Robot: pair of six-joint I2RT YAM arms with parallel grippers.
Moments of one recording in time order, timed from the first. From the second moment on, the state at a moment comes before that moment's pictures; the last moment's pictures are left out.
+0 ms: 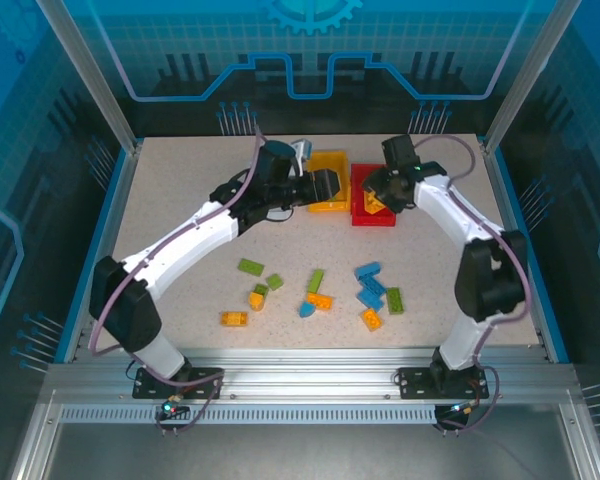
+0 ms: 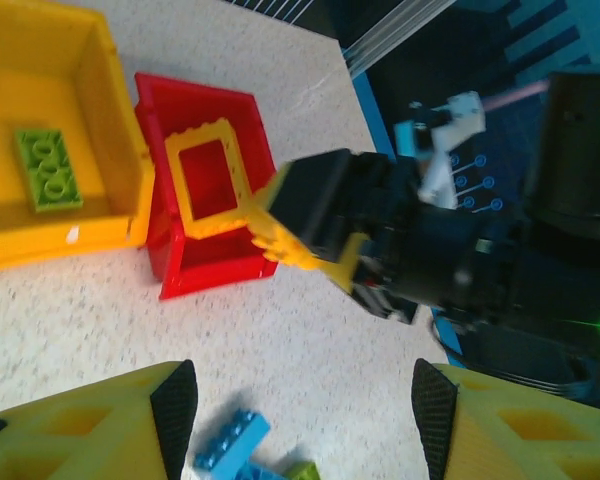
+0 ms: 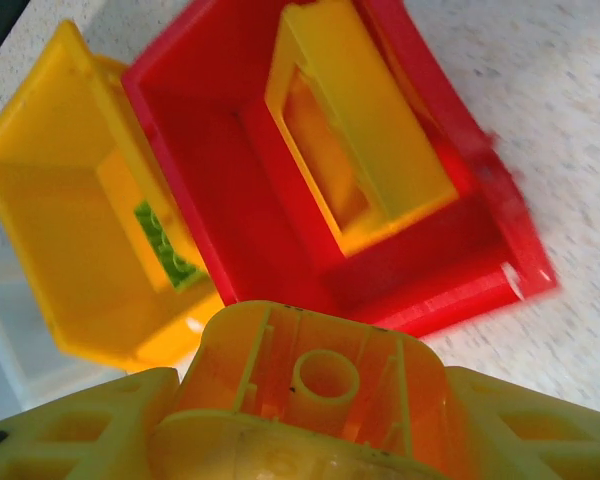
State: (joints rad) left arm -0.60 1.65 1.49 -0.34 0.21 -0.73; right arm 0.26 1.81 1.52 -0.70 0.01 0.91
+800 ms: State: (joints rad) left arm -0.59 1.80 1.60 -0.31 0.25 -0.64; right arm 0.24 2.16 1.95 -0.80 0.00 1.06
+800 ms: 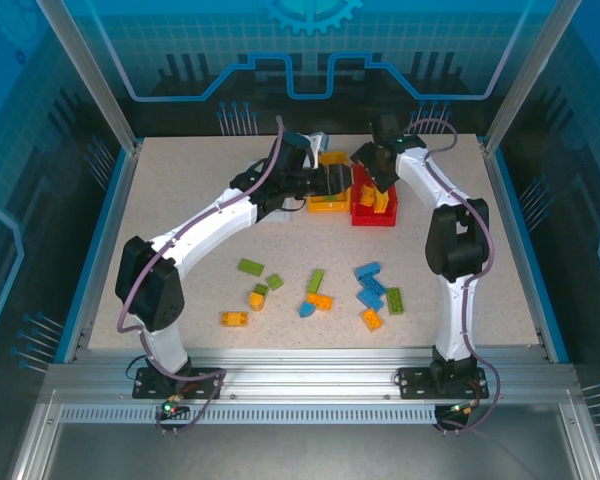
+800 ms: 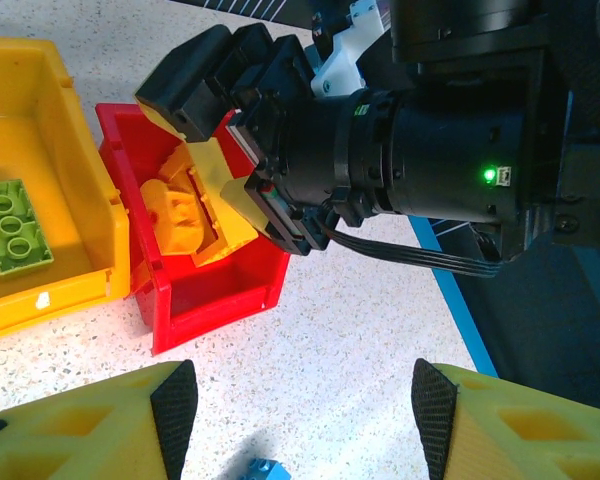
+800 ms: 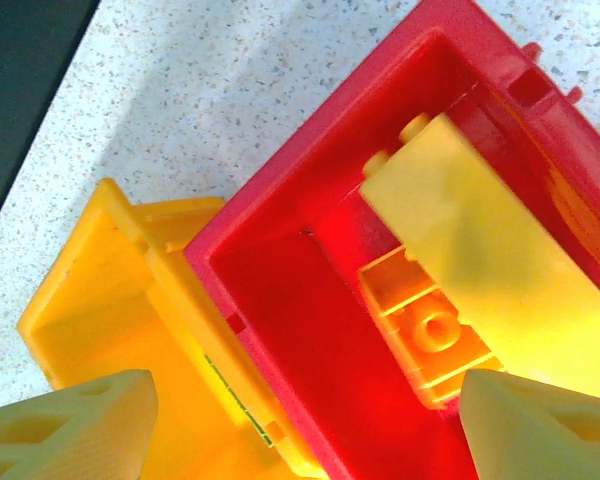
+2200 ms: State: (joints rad) left arm -0.73 1.41 1.01 -0.63 0.09 -0.69; right arm 0.76 1.04 0.90 -0.70 -0.02 0.54
